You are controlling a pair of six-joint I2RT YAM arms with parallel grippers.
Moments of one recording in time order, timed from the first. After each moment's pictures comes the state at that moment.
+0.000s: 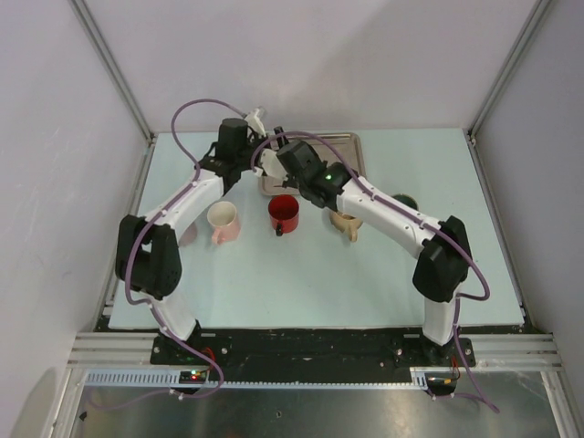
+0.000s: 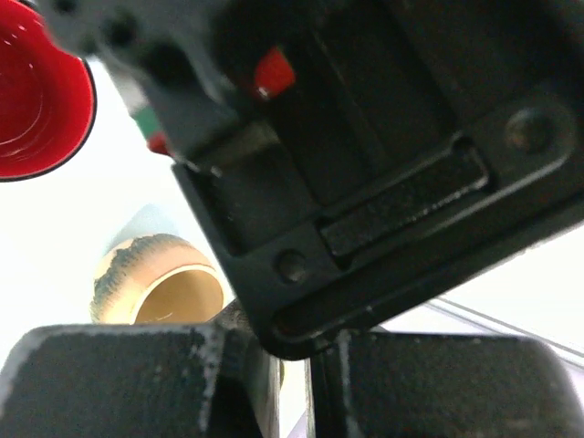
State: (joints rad) left arm -0.36 1.74 1.42 -0.14 0.45 -0.57; right arm 0.84 1.89 1.79 -0.62 0.51 -0.74
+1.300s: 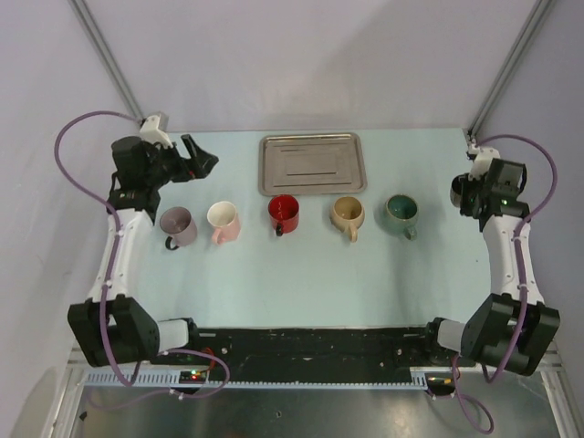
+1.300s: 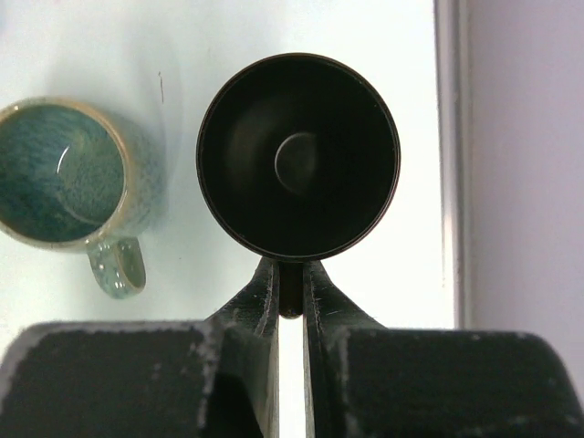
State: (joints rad) left arm 0.11 1.29 1.16 -0.21 0.52 -0.26; right arm -0.26 1.26 1.10 -0.53 -0.07 -0.26
